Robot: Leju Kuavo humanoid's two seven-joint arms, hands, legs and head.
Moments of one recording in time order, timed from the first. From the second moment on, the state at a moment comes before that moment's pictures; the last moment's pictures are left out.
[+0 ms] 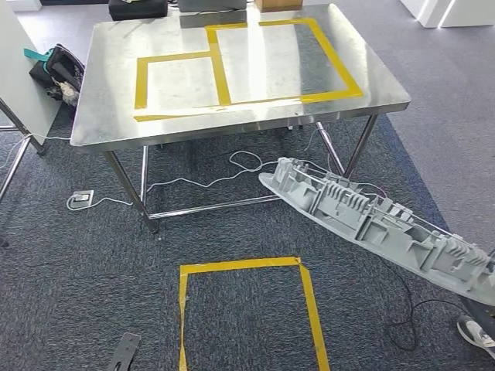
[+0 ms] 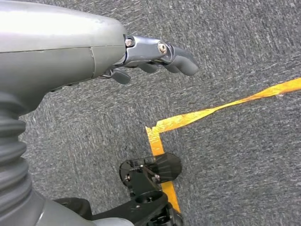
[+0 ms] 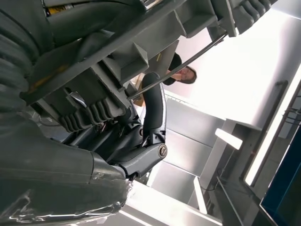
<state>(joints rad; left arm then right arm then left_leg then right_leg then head) -0.08 -0.18 0.88 -0.19 -0.87 0.10 -0.39 0.33 -0.10 -0.37 -2.18 -0.04 0.09 -0.50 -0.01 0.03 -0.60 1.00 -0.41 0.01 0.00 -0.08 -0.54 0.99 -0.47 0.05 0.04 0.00</state>
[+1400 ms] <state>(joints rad) -0.09 -0.18 0.88 -0.19 -0.89 0.12 -0.35 0.33 -0.19 -0.36 -2.19 0.24 -0.06 -0.52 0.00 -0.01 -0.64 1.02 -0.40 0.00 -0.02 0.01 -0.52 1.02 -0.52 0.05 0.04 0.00</state>
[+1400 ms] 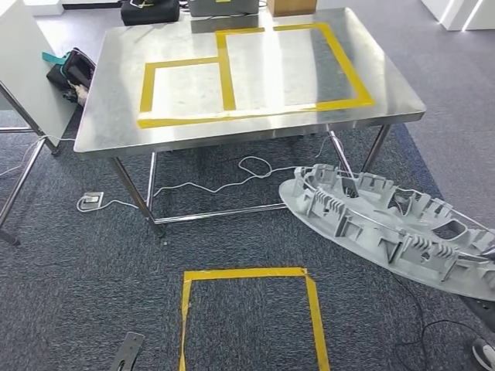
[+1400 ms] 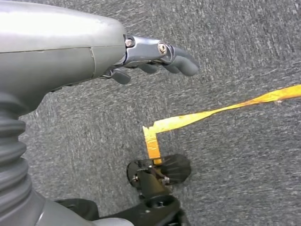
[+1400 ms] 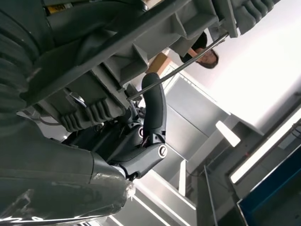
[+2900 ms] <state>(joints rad) -0.08 -0.19 0.88 -0.19 -0.90 0.11 -0.33 0.31 -0.50 -0.40 -2.21 0.73 -0.38 -0.31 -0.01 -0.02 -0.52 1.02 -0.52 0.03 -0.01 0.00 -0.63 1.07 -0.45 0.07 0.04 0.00</state>
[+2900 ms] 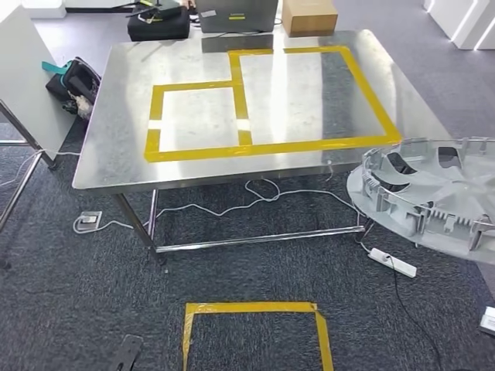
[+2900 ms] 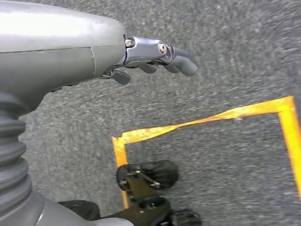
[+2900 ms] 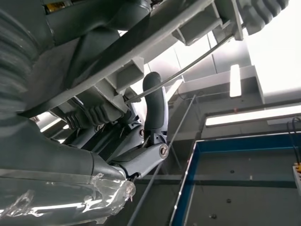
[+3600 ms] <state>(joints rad) -0.08 -0.19 0.88 -0.19 -0.90 0.11 -0.32 0.31 -0.53 -0.40 -2.20 0.75 -0.39 -0.29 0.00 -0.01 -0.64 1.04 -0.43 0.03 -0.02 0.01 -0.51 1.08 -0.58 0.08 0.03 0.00</state>
